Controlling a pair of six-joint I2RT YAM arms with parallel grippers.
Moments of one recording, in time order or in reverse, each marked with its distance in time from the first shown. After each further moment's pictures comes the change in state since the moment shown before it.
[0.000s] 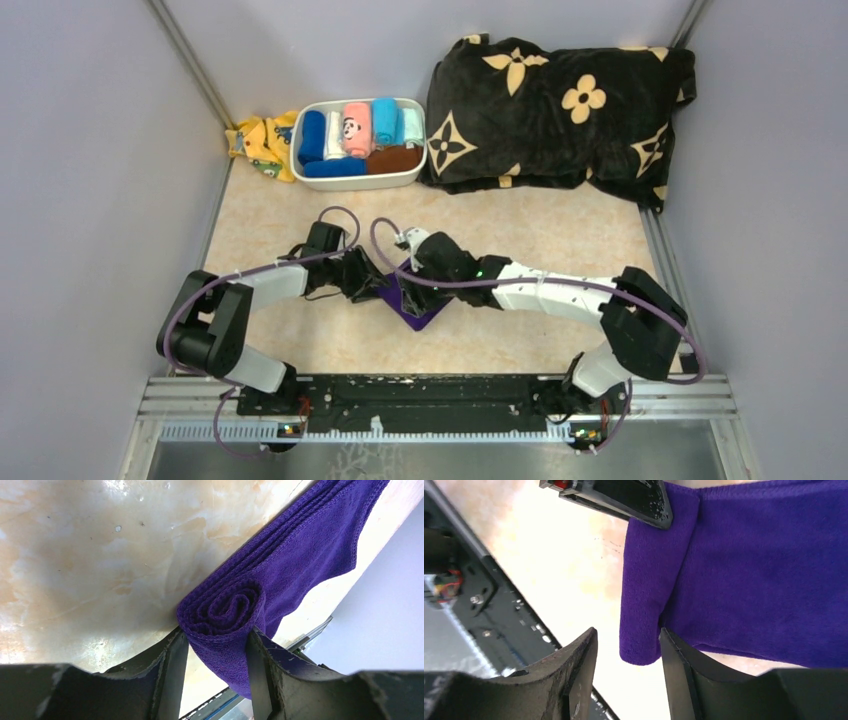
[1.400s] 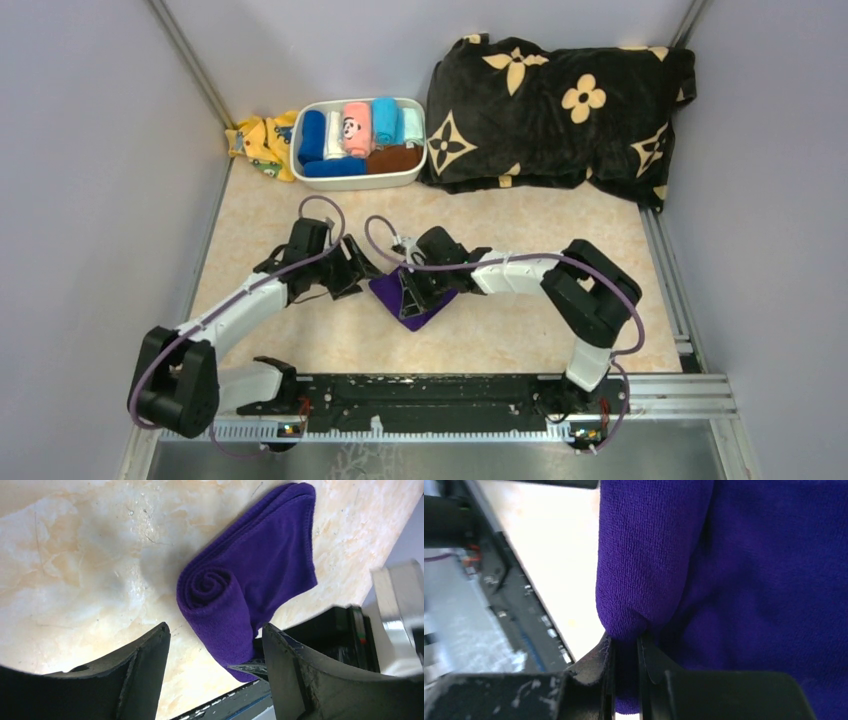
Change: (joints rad) left arm -0.004 -0.274 0.018 -0.198 -0.139 0.087; right arm -0.034 0.240 0.035 0.095 -0.198 -0.061
